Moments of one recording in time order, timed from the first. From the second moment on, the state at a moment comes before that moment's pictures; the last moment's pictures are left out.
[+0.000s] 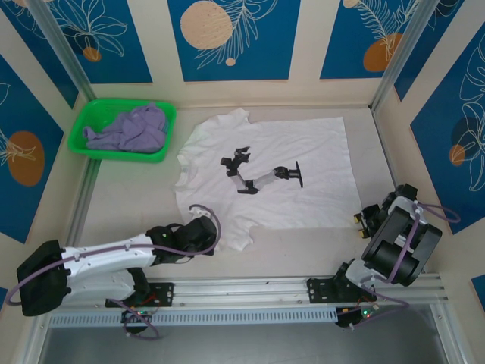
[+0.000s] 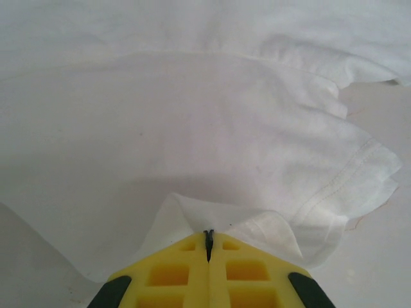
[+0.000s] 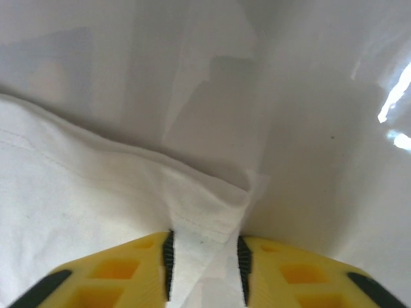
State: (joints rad) left arm -1.09 1.08 0.52 -0.44 -0.24 -0.82; right arm -0.66 1.43 0.68 -0.74 -0.28 0.62
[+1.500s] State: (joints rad) left arm -1.09 0.86 0.60 -0.90 -0.13 -0.98; right arm -0.41 1.14 0.65 -0.63 -0.23 0.69
